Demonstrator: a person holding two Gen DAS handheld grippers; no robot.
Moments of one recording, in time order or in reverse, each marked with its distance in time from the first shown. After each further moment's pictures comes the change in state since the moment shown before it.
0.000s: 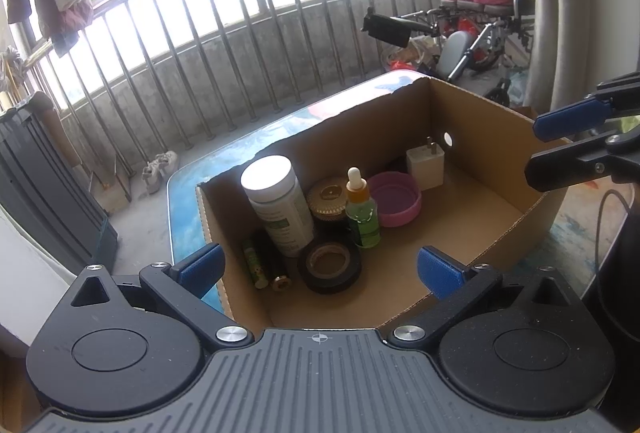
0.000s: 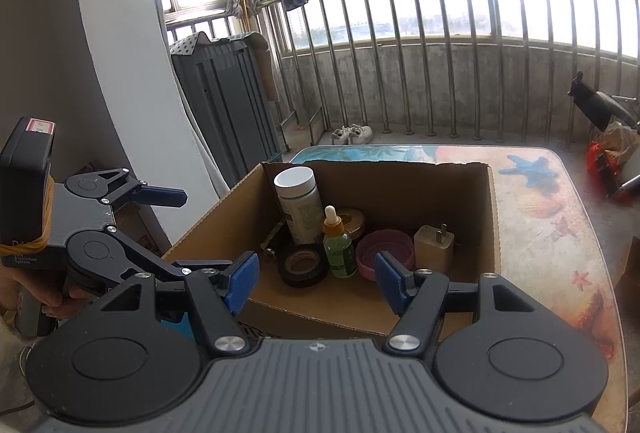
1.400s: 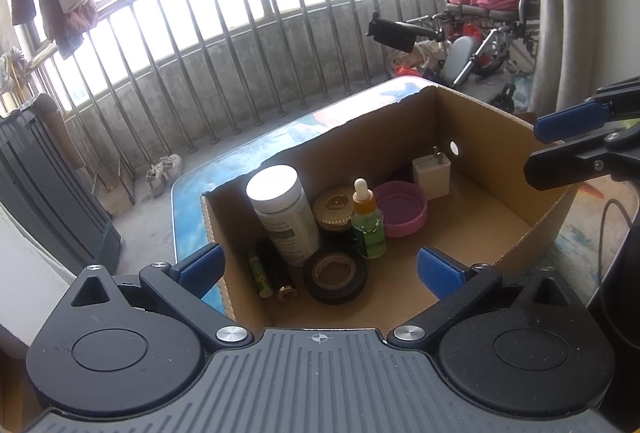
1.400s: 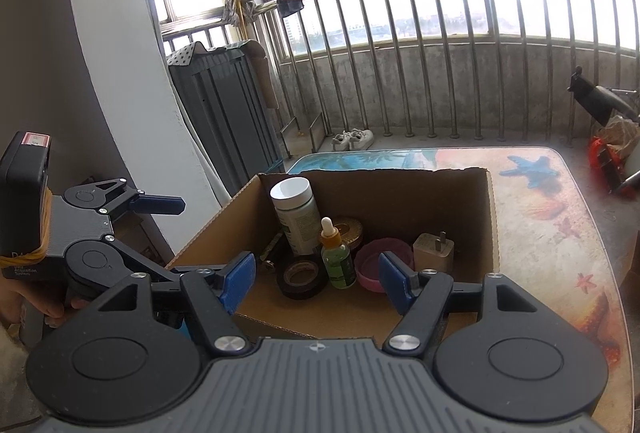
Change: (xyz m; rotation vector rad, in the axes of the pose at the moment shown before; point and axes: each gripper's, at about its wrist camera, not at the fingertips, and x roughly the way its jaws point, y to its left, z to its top) left arm 0.003 0.001 0.006 -0.003 -0.013 0.015; right arm 0.005 -0.007 0.007 0.030 -0.017 0.012
